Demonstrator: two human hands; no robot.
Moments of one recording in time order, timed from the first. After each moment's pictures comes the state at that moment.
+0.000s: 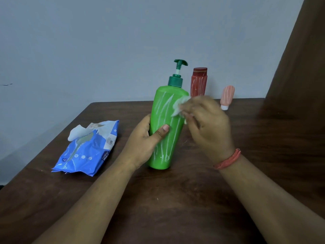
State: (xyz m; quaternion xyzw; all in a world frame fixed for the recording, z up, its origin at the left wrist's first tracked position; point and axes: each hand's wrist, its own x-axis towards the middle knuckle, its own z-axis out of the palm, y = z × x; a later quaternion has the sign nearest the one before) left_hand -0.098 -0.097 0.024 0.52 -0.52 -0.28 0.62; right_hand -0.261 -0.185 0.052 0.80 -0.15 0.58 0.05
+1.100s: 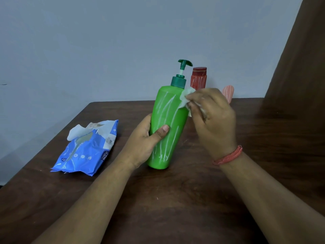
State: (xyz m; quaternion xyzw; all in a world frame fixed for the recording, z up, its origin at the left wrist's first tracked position) left_hand -0.096 -0.097 0.024 0.50 -0.53 -0.31 0.61; right_hand -0.264 -0.188 0.058 0.77 -0.18 0.62 0.03
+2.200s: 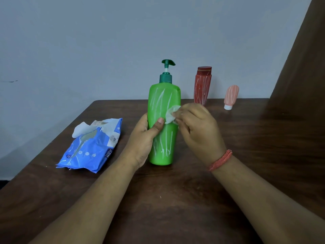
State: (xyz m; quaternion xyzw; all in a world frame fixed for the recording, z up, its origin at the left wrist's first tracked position) left_hand -0.094 -0.105 0.018 0.45 -0.42 -0.36 0.70; right_hand -0.245 -0.181 0.036 0.85 -0.14 0.51 0.03
